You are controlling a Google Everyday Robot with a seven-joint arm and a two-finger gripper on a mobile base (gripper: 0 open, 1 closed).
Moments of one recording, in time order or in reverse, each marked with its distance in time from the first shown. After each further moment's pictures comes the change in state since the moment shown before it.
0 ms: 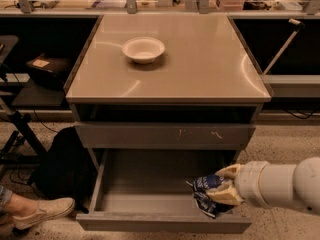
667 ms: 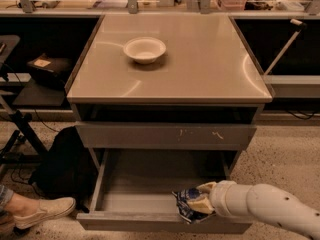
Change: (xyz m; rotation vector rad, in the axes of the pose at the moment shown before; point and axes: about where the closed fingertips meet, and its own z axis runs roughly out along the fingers) arm 0.073 0.016 0.145 -0.041 -0.031 0.147
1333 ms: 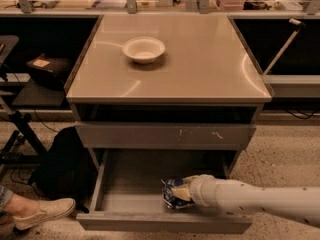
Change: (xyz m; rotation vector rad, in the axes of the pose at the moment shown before) arm -0.008 -0.024 0.099 0.067 -0.026 0.172
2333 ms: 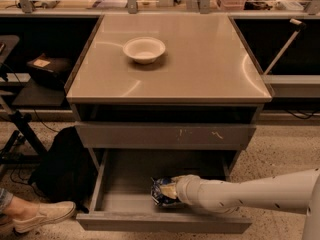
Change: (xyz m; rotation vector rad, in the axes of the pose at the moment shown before) arm -0.013 0.020 0.051 0.003 -0.030 0.074
